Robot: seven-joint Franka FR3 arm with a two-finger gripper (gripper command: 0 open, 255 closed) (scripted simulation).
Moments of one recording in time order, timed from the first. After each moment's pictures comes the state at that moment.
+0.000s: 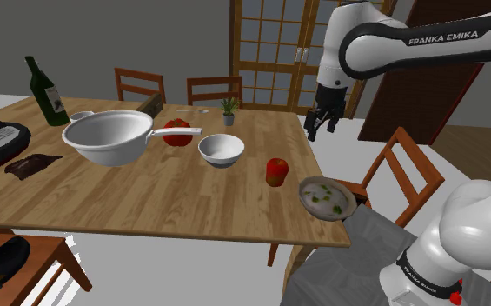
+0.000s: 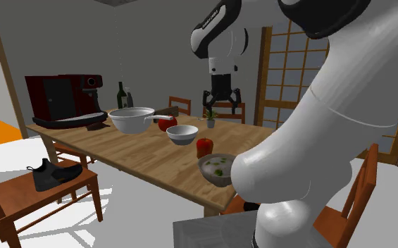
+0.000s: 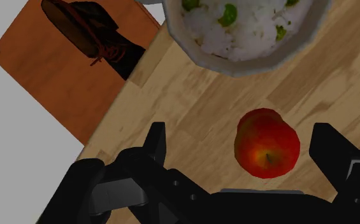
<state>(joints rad) 0.03 -0.50 0.06 -2.32 -0.03 1.79 0.18</state>
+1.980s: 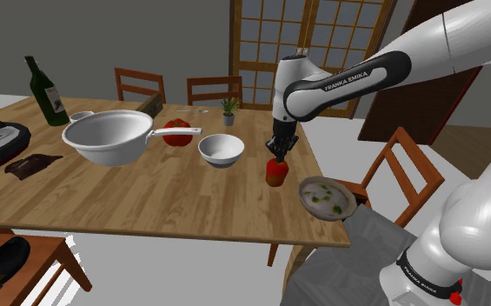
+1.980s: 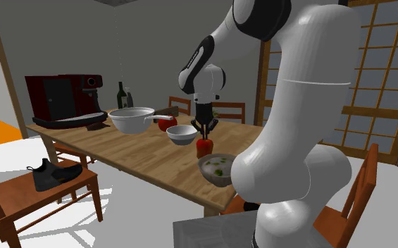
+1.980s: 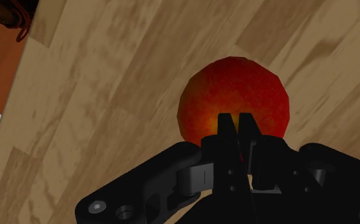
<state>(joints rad) 0.04 -0.08 0.13 -2.25 -0.03 2.13 0.35</state>
